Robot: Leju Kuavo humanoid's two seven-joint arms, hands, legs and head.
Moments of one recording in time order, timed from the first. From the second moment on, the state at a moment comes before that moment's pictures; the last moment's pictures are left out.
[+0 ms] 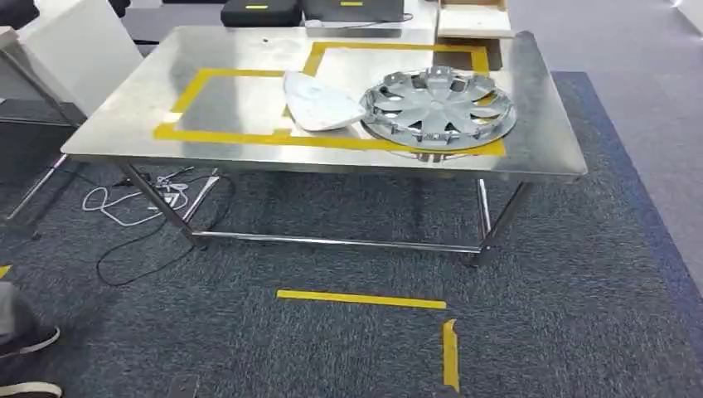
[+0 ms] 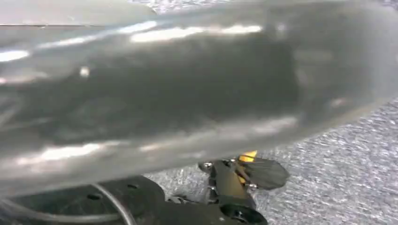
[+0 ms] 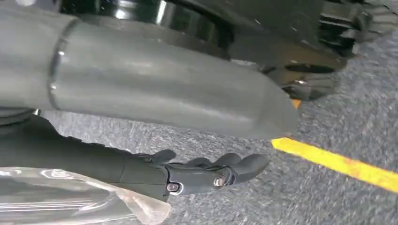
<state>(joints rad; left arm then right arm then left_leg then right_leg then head) -0.09 -0.20 0.70 -0.20 -0.57 0.38 -0.24 -0.06 0.22 -0.57 -0.22 0.81 -0.24 0.09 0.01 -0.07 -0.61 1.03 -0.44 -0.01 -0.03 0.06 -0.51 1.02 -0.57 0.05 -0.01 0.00</state>
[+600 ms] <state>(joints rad) -0.08 -0.19 0.71 -0.20 -0.59 0.41 -0.20 -0.07 0.21 -0.55 -0.21 0.84 -0.20 0.07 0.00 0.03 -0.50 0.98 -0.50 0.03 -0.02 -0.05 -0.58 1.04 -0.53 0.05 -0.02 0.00</state>
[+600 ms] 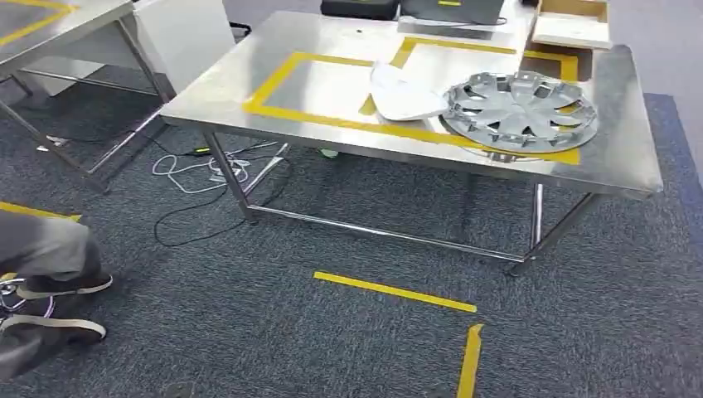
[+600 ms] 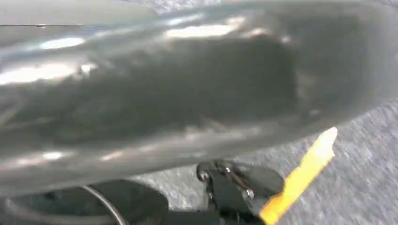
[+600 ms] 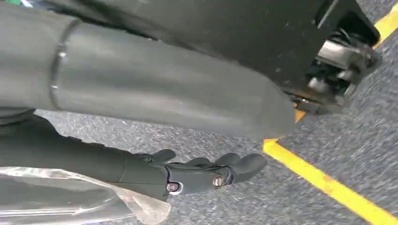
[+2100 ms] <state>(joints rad) -0.08 -0.16 0.74 -0.20 -0.59 0.38 -0.19 -0.06 0.20 -0.55 -0.21 0.84 -0.06 0.08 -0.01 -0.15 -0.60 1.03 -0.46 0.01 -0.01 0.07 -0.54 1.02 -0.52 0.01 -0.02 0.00</state>
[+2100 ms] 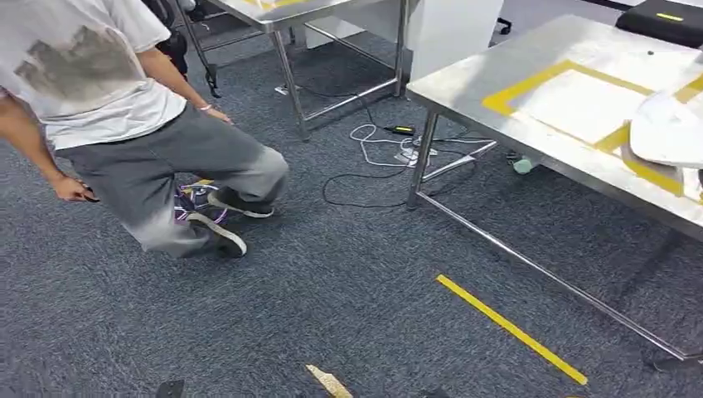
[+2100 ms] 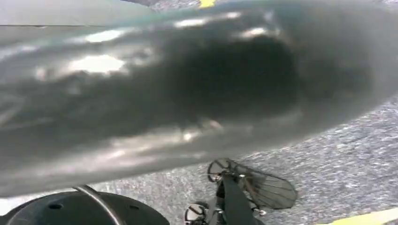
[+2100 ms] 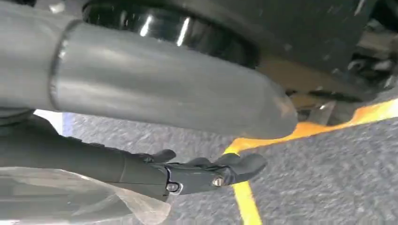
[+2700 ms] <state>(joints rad) -0.09 -0.15 0.83 -0.21 -0.49 0.32 -0.21 -0.07 0.20 -0.55 -0.21 0.86 -0.06 0.07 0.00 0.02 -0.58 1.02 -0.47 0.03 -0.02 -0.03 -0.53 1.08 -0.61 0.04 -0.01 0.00</state>
